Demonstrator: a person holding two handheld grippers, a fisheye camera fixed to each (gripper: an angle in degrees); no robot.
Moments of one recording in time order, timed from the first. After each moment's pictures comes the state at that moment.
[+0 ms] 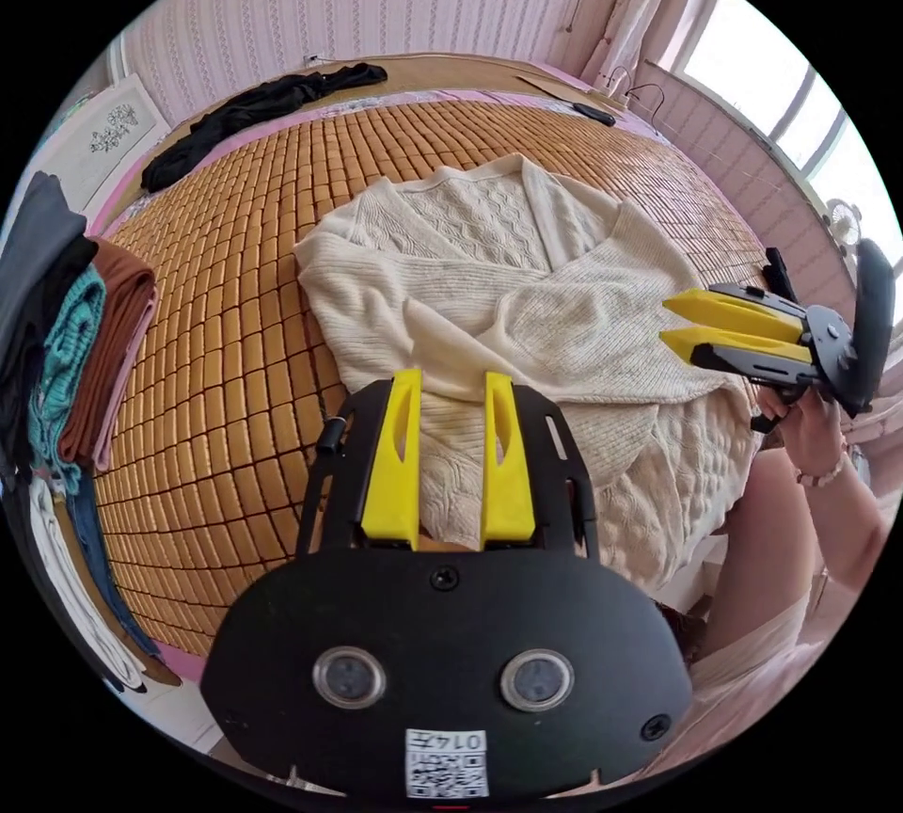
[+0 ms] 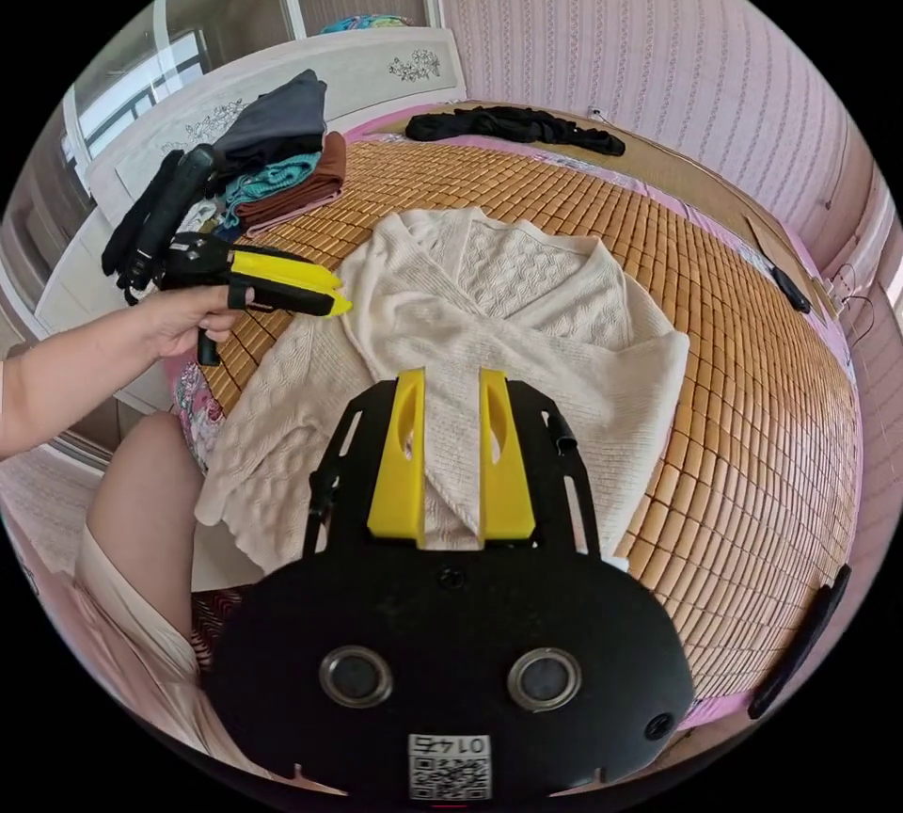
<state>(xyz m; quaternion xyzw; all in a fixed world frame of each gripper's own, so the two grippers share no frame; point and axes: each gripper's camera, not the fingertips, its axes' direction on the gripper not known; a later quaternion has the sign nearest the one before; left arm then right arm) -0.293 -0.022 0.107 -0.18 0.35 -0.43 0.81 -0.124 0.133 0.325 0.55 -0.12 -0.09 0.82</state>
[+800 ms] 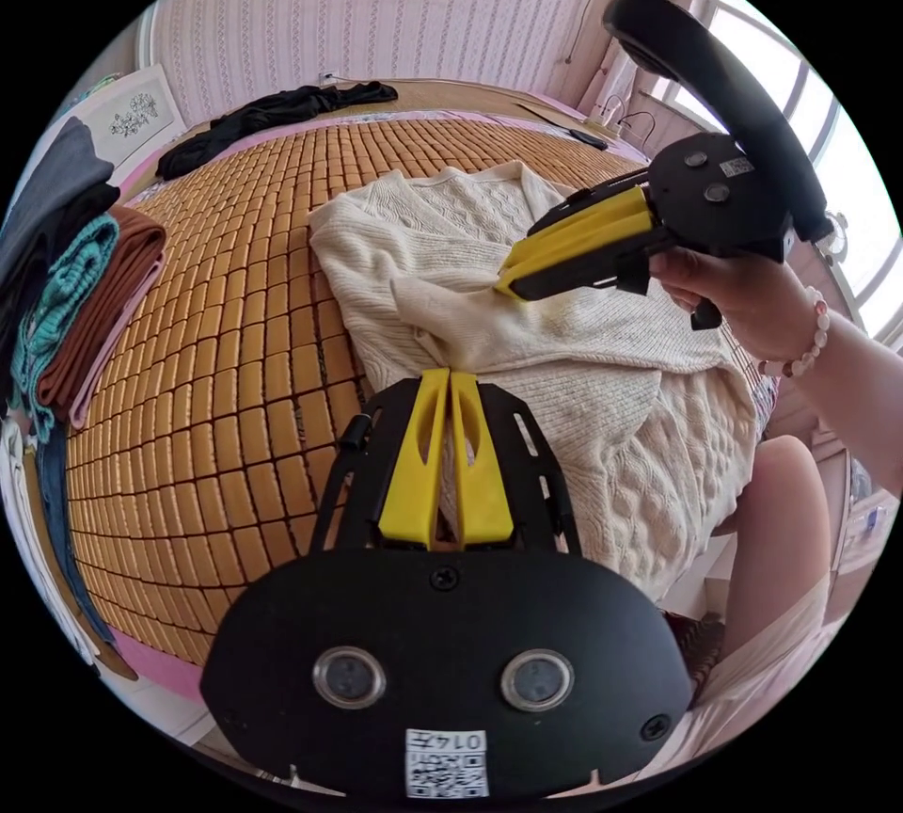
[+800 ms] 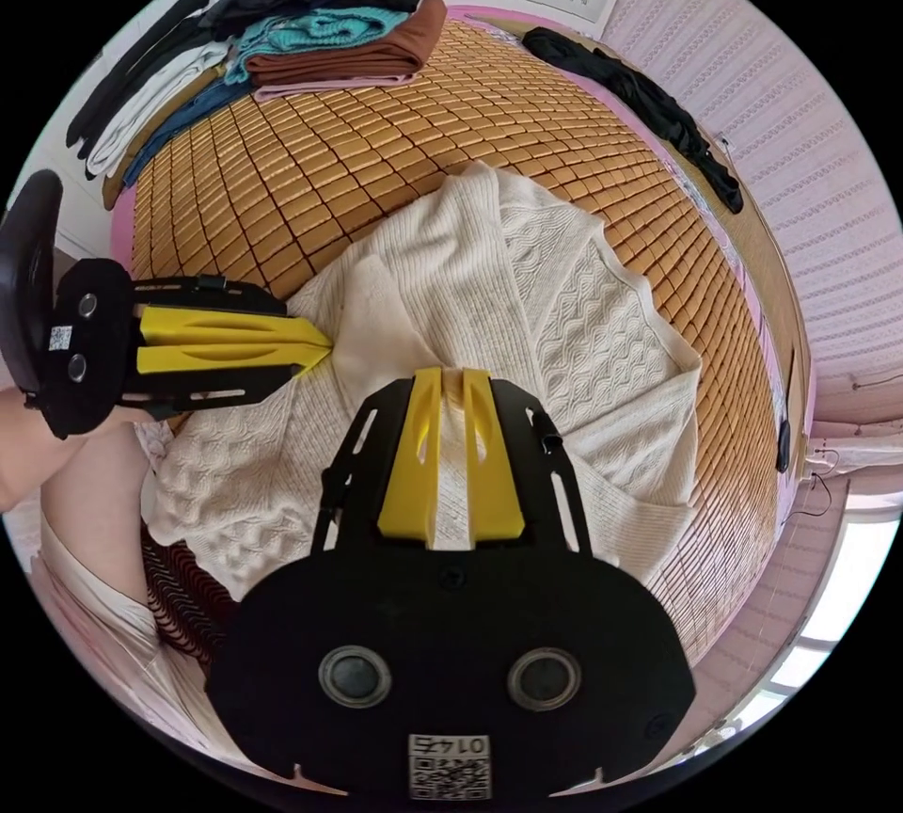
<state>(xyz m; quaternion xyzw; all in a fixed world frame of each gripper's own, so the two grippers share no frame) -0.319 0.076 0.078 -0.13 0.34 -0.47 0.81 -0.264 0.040 0.170 0.43 0.05 -0.22 0.88</state>
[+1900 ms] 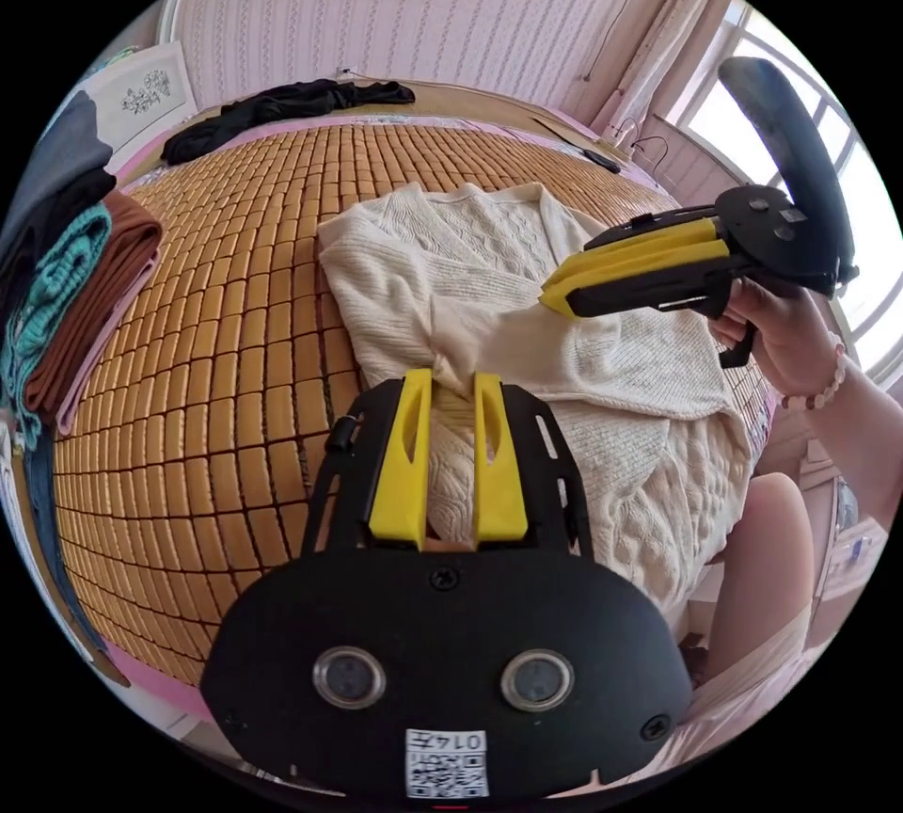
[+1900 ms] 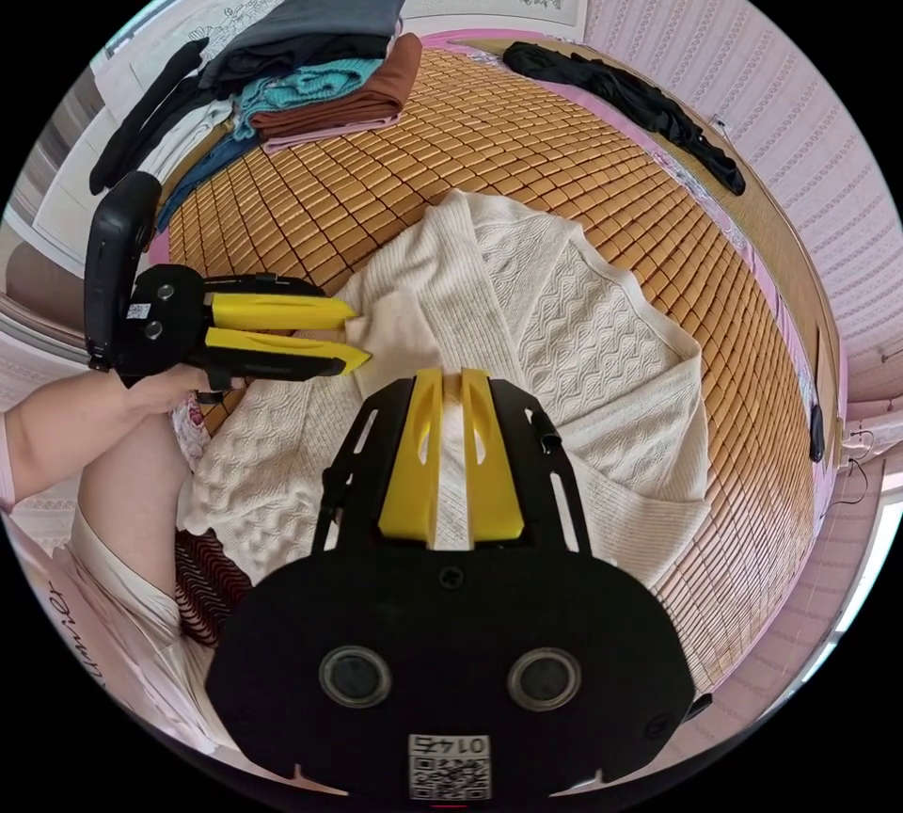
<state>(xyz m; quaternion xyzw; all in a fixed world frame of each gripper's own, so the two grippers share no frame) -0.374 0.115 0.094 -0.12 0.35 -0.50 0.78 -0.171 0.063 0.161 0.44 -0.03 -0.23 0.87</state>
